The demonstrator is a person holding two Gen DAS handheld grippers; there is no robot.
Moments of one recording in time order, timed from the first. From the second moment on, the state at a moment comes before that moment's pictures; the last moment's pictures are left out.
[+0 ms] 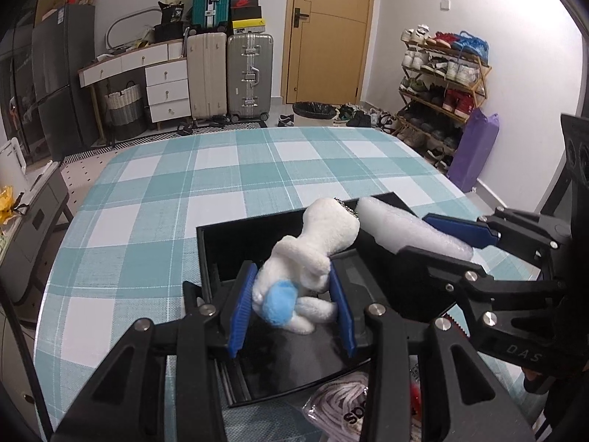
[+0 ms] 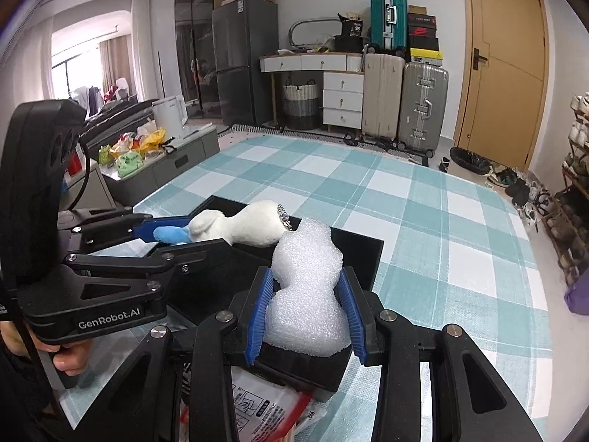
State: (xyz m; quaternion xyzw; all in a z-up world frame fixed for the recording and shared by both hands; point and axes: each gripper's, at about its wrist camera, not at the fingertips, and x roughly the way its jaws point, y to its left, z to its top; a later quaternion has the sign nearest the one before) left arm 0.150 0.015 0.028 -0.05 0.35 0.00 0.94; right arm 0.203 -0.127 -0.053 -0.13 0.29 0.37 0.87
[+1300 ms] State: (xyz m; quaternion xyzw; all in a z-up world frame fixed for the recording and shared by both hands) left arm 0.120 0.008 0.049 -0.03 0.33 -0.02 0.94; right arm 0.171 -0.159 -0.037 -0.15 0.25 0.35 0.89
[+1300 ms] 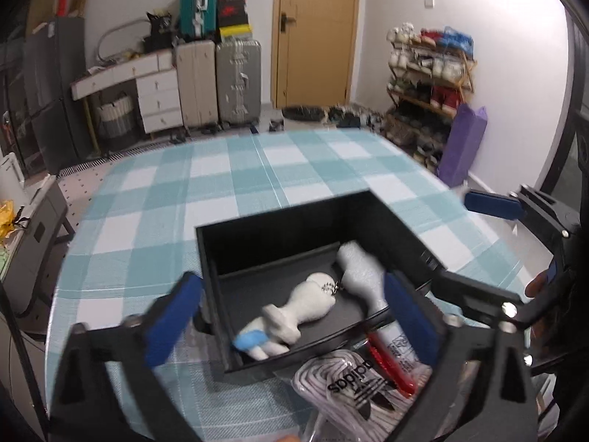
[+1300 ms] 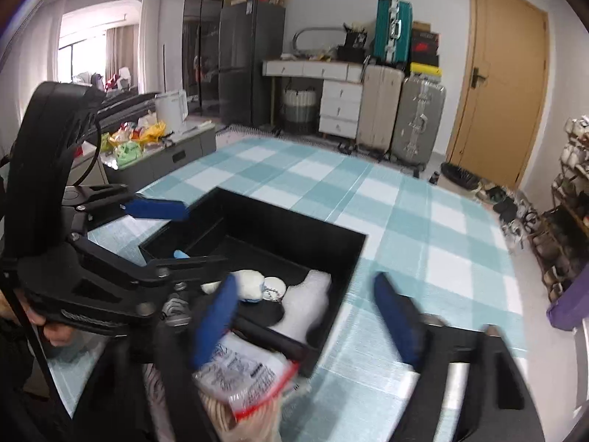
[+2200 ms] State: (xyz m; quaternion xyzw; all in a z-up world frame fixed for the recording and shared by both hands) left arm 0.053 0.007 0.041 -0.06 0.33 -0.01 0.94; right arm 0.123 -0.197 -0.049 -0.11 0.27 0.35 0.89
